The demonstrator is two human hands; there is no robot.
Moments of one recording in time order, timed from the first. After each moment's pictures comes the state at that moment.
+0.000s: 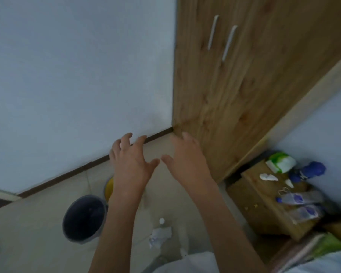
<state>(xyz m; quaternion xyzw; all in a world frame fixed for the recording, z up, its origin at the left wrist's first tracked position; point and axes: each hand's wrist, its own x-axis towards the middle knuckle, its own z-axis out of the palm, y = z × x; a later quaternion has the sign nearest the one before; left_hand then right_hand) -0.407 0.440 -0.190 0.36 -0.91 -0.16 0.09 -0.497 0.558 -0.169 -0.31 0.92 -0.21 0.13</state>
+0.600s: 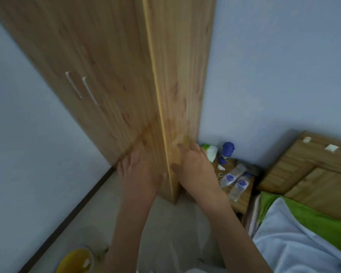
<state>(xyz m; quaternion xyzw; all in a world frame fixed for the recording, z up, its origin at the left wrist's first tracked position) -0.606 0.667 -0.159 0.08 -0.98 -0.17 0.06 -0.629 0.825 -0.136 -0.04 0.96 -0.26 0.03</state>
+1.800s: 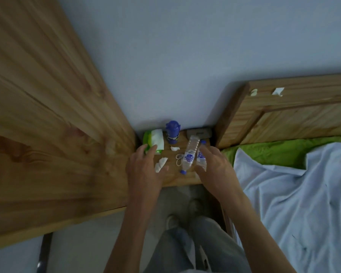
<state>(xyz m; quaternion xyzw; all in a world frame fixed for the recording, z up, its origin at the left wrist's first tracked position) -0.845 0.836 -0.314 -0.19 -0.95 -0.23 -0.09 -0.740 1.010 -0.310 0.32 0.91 -0.28 0.03</state>
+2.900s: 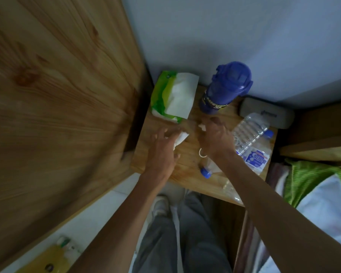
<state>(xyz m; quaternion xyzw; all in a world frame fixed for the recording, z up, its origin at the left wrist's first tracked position) -0.915 0.887 -0.733 -0.08 -0.94 -0.23 -0.23 -0.926 1.065 -0.724 0.16 0.95 -0.19 0.18</state>
